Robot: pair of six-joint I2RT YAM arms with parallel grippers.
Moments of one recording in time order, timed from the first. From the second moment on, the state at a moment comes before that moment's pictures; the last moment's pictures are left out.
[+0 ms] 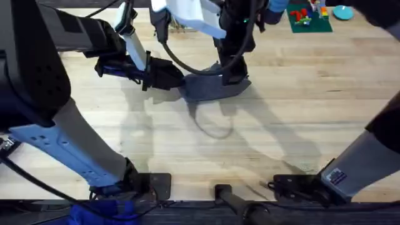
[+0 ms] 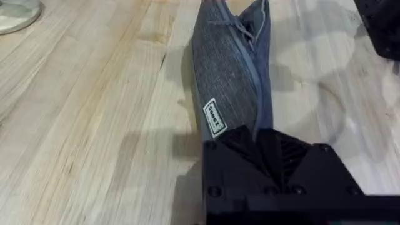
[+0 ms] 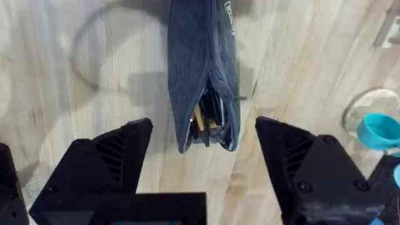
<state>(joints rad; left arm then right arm) 0.17 1.94 1.13 -1.03 1.17 1.65 0.66 1.93 2.00 -1.45 -0.06 -1.06</state>
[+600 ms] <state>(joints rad) 0.17 1.94 1.13 -1.03 1.17 1.65 0.66 1.97 2.00 -1.45 -0.06 -1.07</state>
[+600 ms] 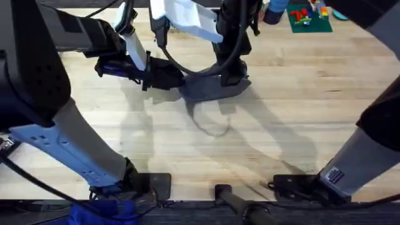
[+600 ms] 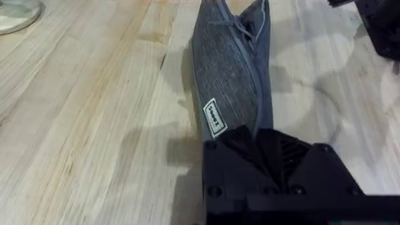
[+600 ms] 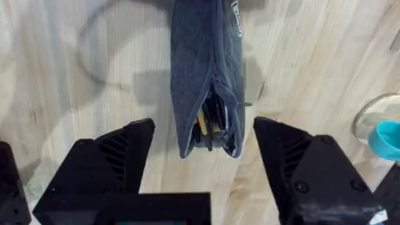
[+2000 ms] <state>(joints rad) 0.17 1.94 1.13 -1.03 1.17 1.65 0.62 2.09 2.00 -1.36 -0.07 -1.06</state>
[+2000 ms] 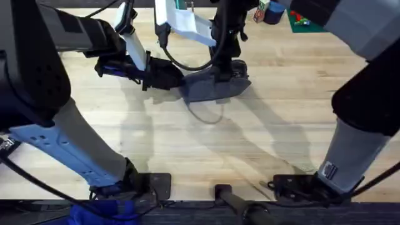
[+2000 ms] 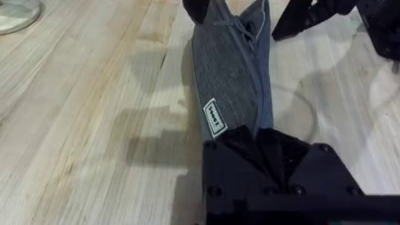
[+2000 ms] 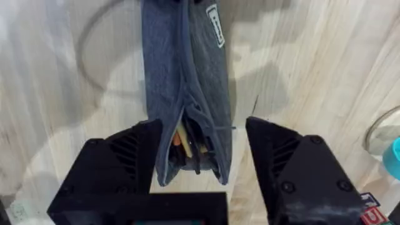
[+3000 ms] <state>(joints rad) 0.17 1.94 1.13 -1.03 1.17 1.65 0.62 2.10 2.00 -1.35 -0.09 -1.05</state>
